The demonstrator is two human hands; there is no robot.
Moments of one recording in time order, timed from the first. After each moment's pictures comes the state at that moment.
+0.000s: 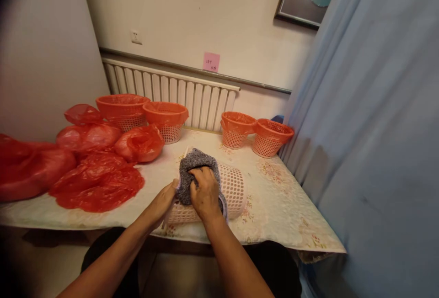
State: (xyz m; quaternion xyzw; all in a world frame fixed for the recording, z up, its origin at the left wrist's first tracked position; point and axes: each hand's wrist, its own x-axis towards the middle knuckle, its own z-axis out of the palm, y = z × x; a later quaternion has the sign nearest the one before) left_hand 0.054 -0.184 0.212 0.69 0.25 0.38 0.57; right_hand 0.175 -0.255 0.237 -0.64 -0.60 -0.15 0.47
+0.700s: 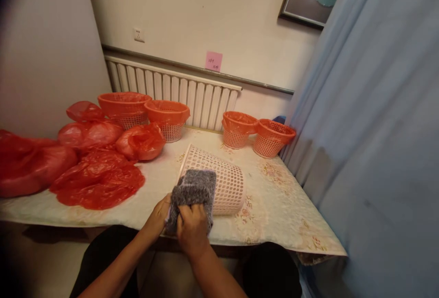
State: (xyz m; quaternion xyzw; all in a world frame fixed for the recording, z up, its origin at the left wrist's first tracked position) left_hand 0.039 -0.183 0.154 0.71 0.27 0.39 0.52; right_hand 0.131 -0.280 0.152 -0.68 -0.59 -0.21 0.38
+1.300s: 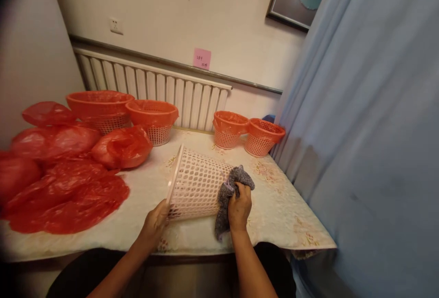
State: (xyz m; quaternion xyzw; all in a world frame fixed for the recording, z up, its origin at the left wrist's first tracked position) left_hand 0.050 -0.166 0.145 0.75 0.23 0.37 0.50; right_hand 0.285 -0.287 0.155 -0.77 -0.35 -0.25 0.48
